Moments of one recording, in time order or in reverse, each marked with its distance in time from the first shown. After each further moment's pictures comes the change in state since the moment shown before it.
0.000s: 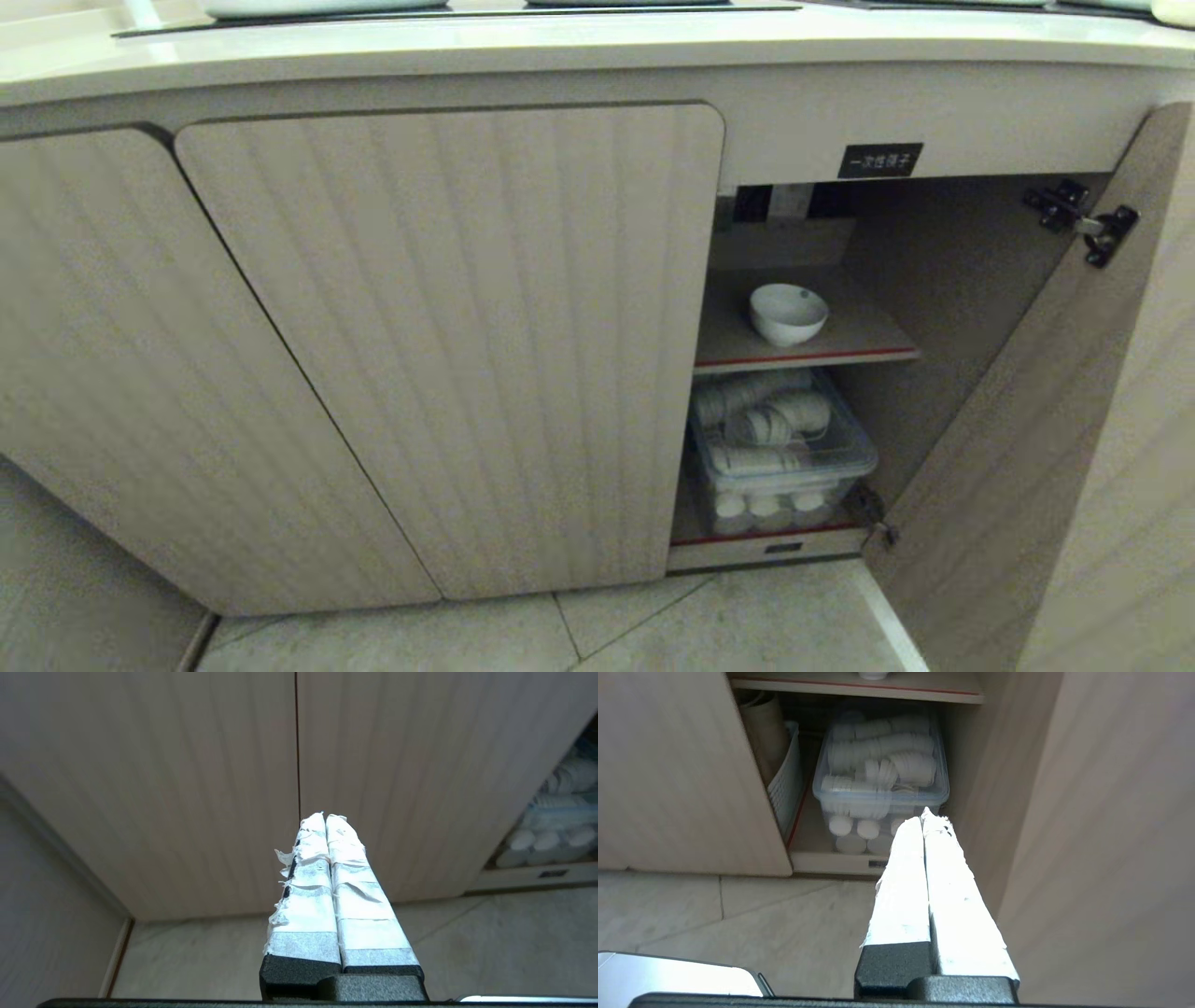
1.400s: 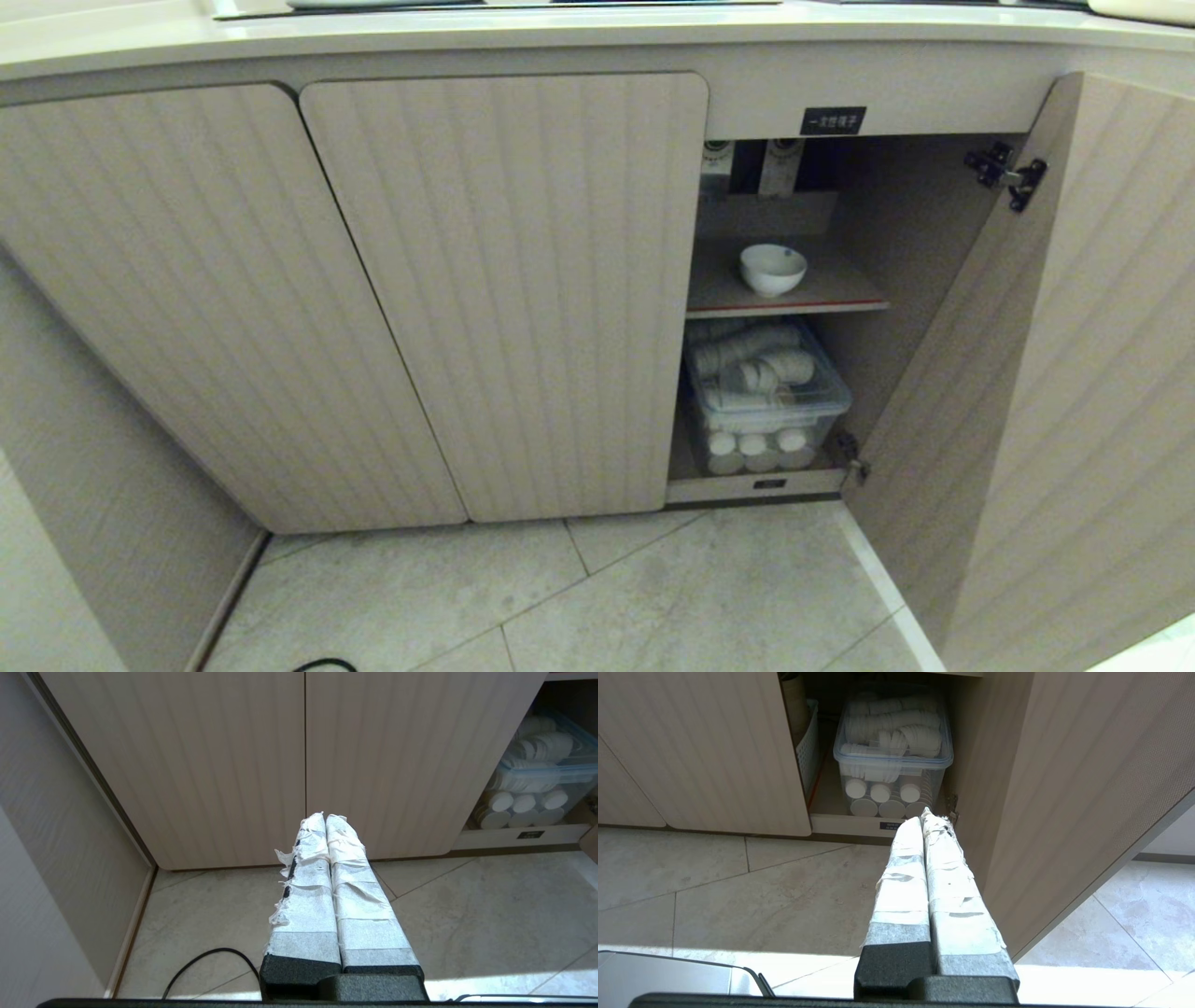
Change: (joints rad) left arm 0.000 0.000 0.000 0.000 0.000 0.000; right arm 0.000 0.000 0.000 0.000 0.000 0.000
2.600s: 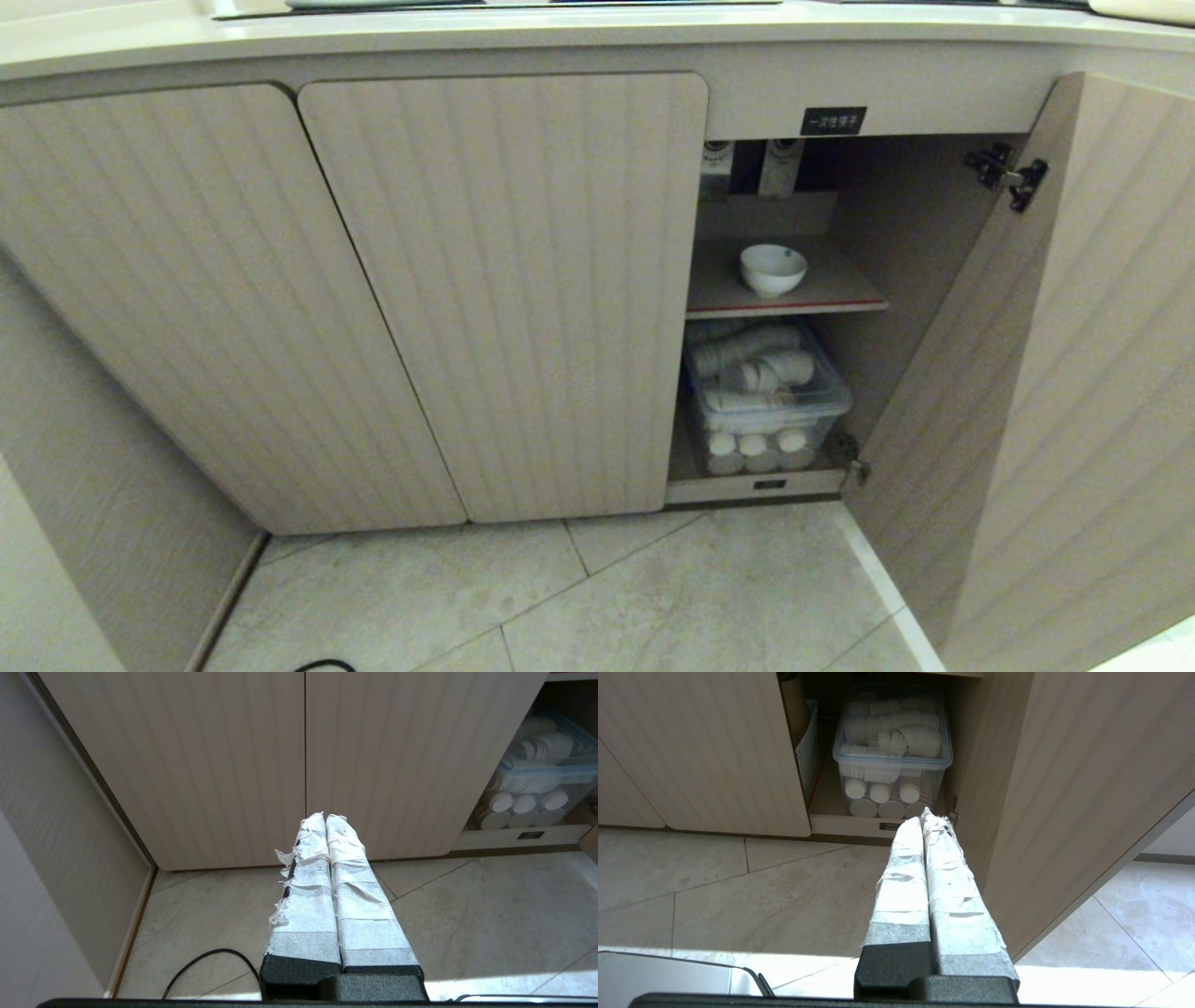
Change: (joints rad) left arm 0.000 0.000 0.000 0.000 0.000 0.000; right arm 0.000 0.000 0.000 0.000 0.000 0.000
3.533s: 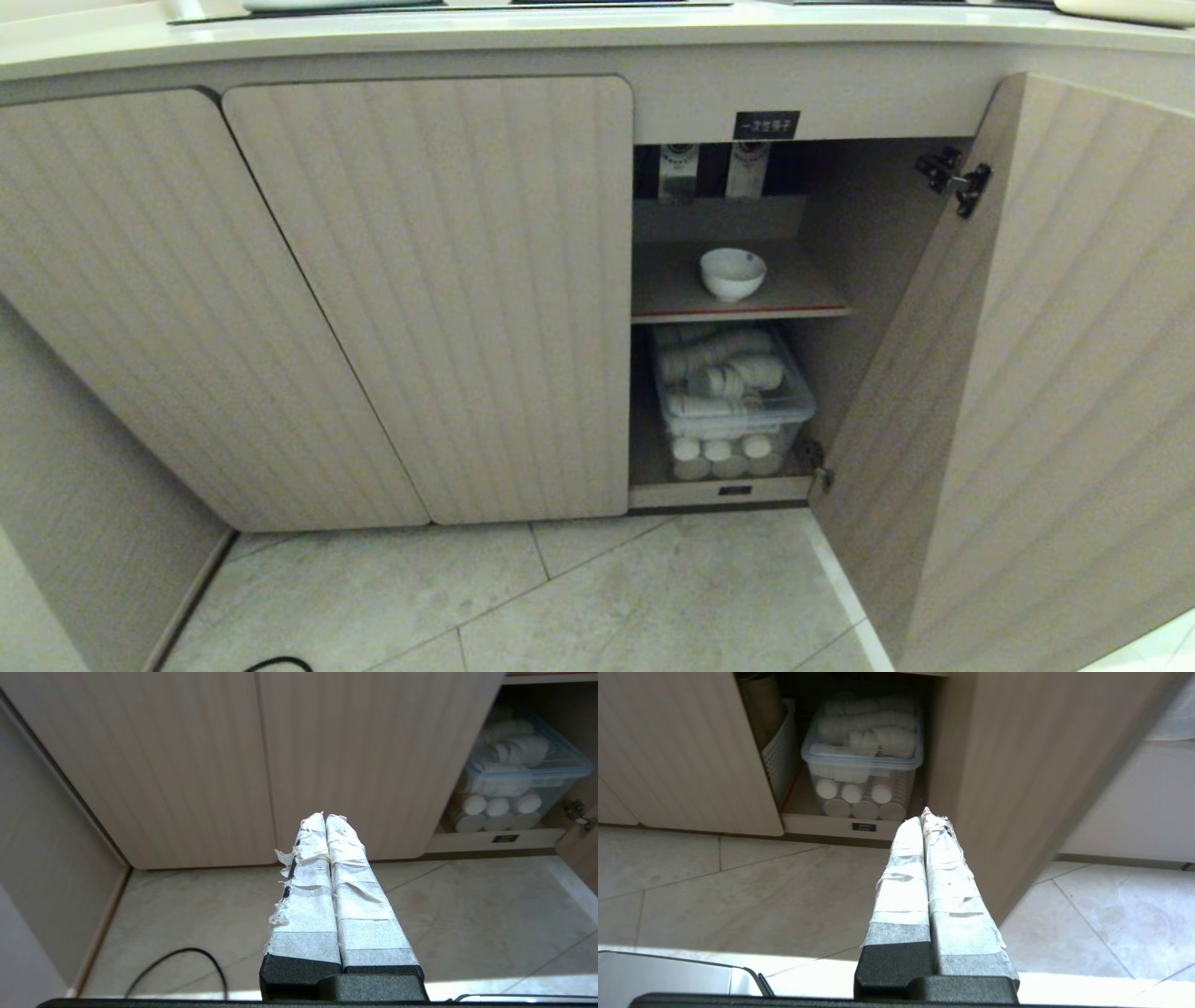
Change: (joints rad) left arm 0.000 0.000 0.000 0.000 0.000 0.000; right arm 0.000 0.000 0.000 0.000 0.000 0.000
